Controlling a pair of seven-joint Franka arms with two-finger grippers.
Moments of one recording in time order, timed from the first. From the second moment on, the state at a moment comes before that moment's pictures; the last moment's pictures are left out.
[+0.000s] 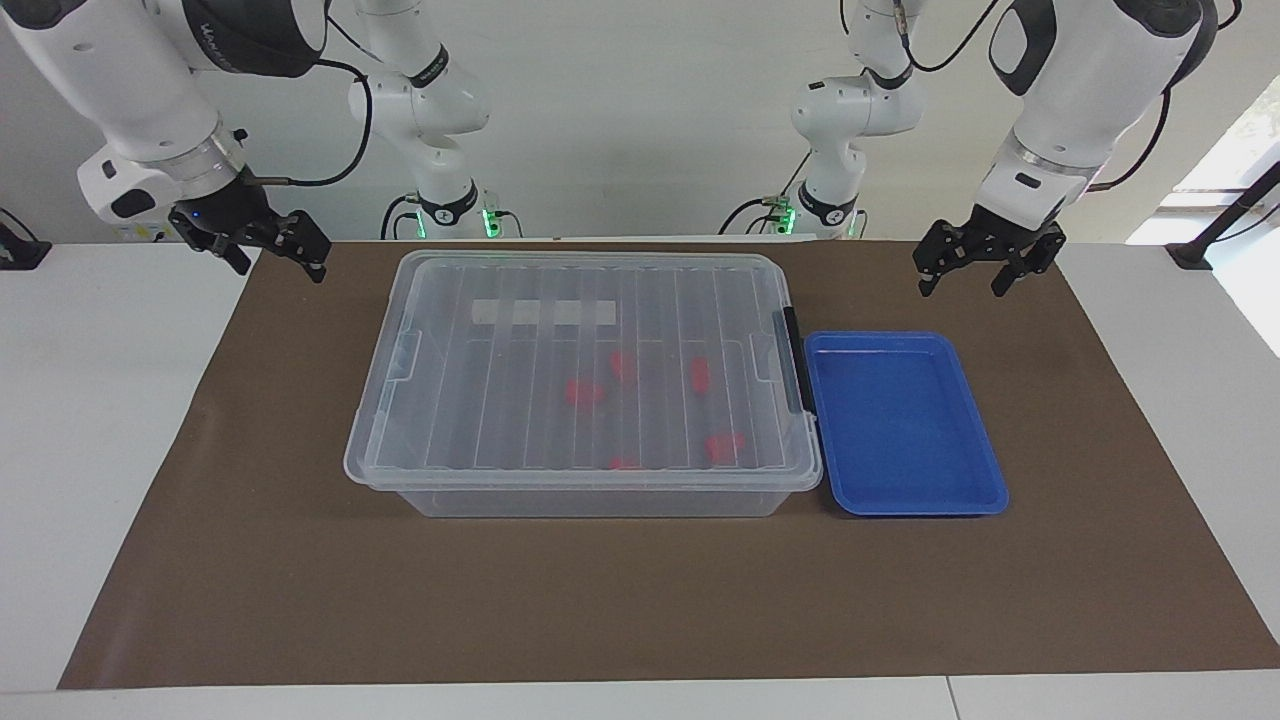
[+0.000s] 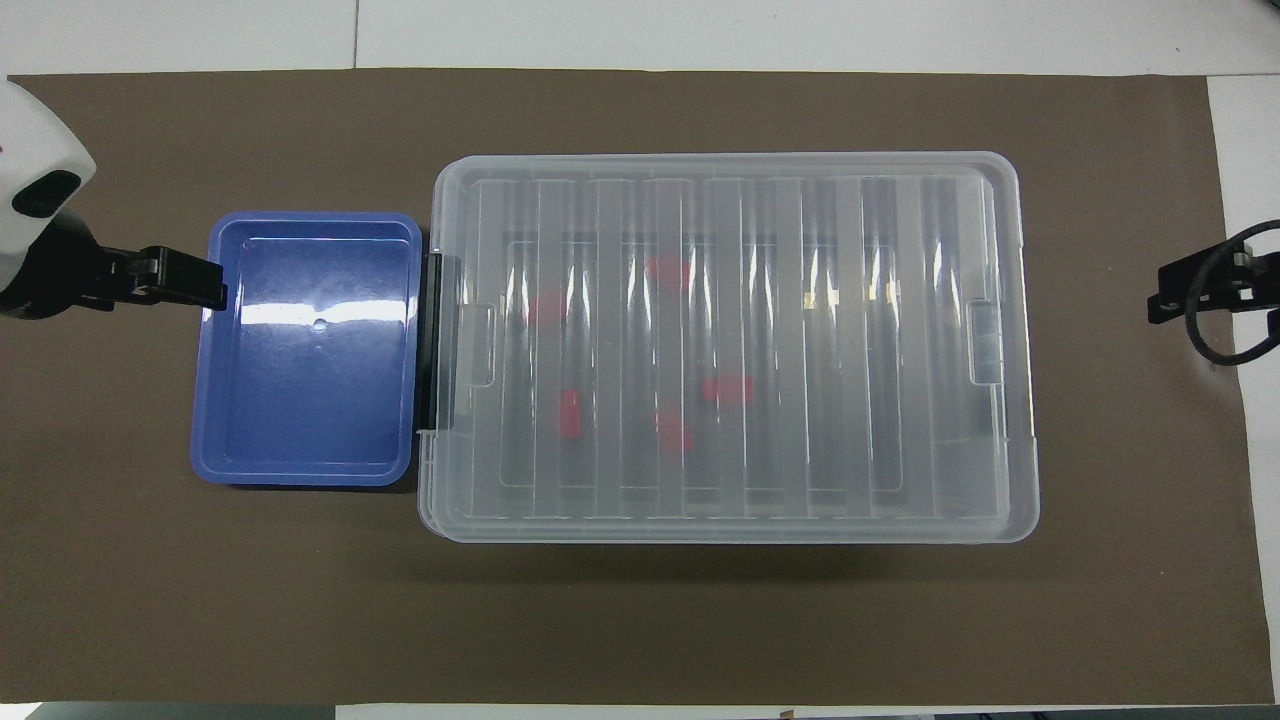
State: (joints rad) left arm 0.01 -0.02 -0.16 -1.64 -0.02 1.64 -0.06; right arm -0.01 0.04 -0.07 -1.53 0.00 1.46 0.07
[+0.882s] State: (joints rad) left arm 0.01 -0.02 -0.16 -1.64 -0.02 1.64 -0.06; right arm -0.01 0.04 -0.02 -1.62 0.00 1.61 0.08
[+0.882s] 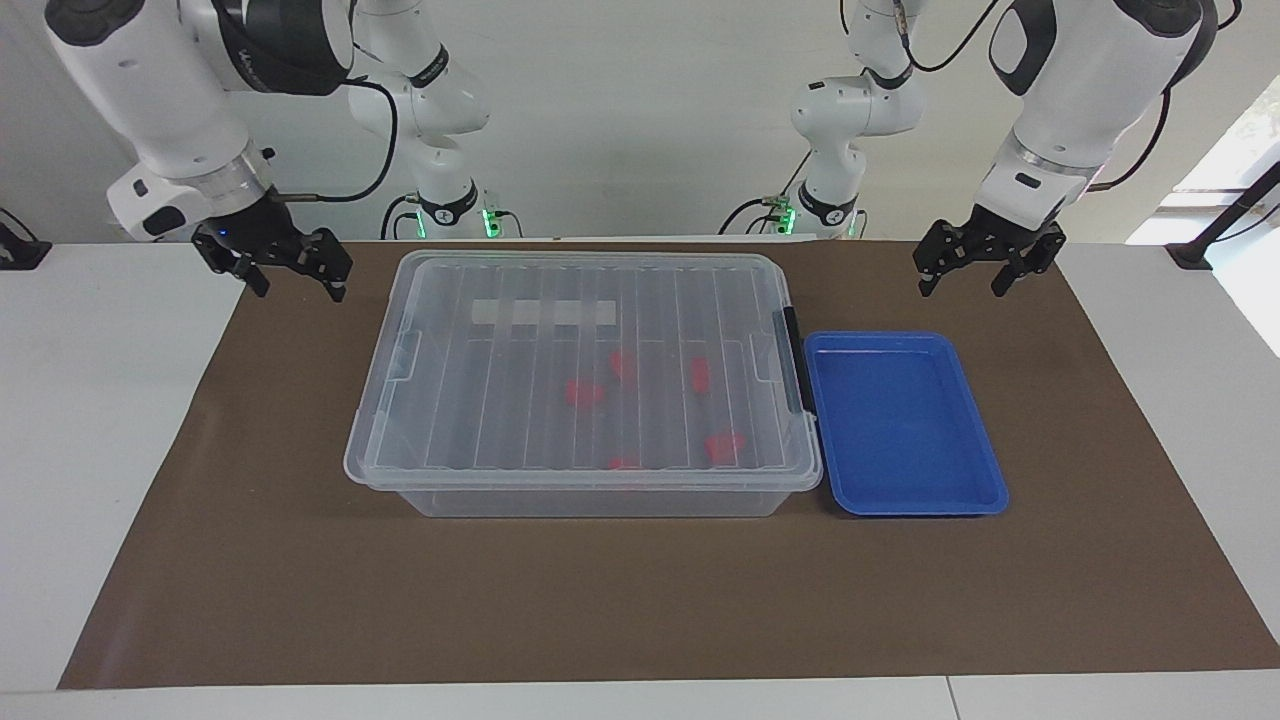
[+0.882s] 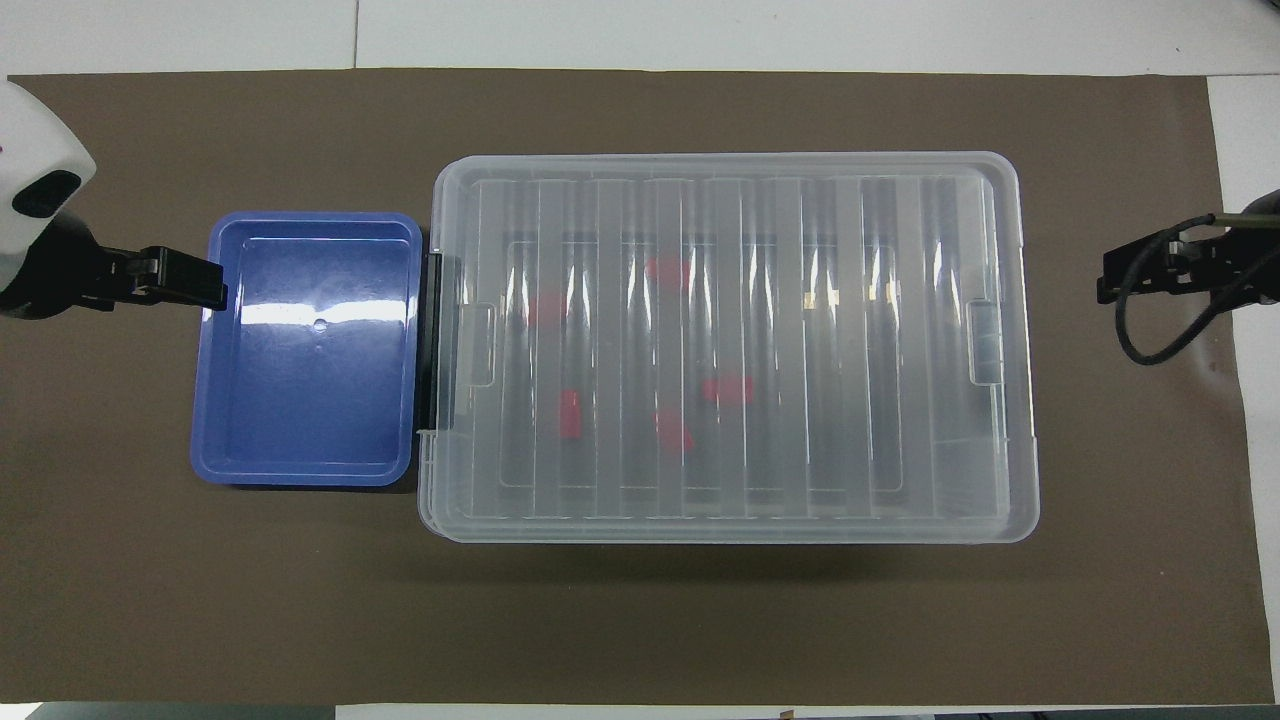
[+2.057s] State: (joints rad) left arm 0.01 -0.02 -0.16 -1.64 -0.02 1.64 -0.06; right arm -0.01 0.06 0.04 -1.89 0.00 1.83 0.21
